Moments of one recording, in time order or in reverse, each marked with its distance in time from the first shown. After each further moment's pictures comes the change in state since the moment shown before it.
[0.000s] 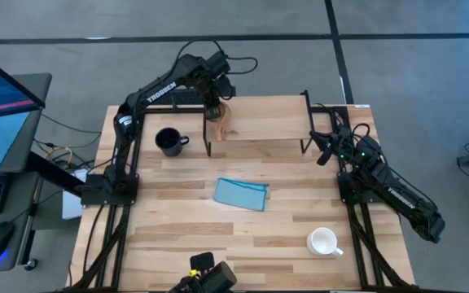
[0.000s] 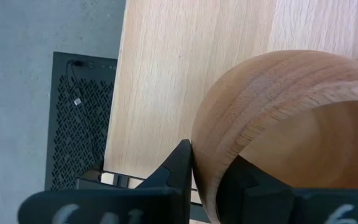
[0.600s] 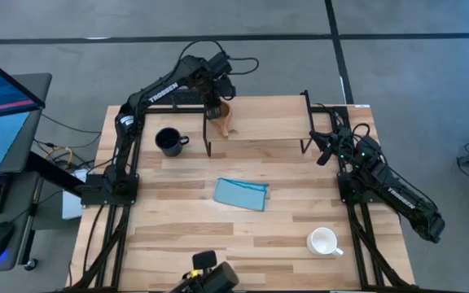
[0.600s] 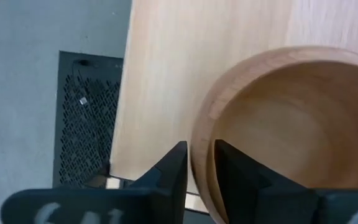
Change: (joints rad) left arm -0.001 0.009 -0.003 0.028 -0.022 0.016; right arm 0.000 0.000 0.000 0.000 0.000 -0.001
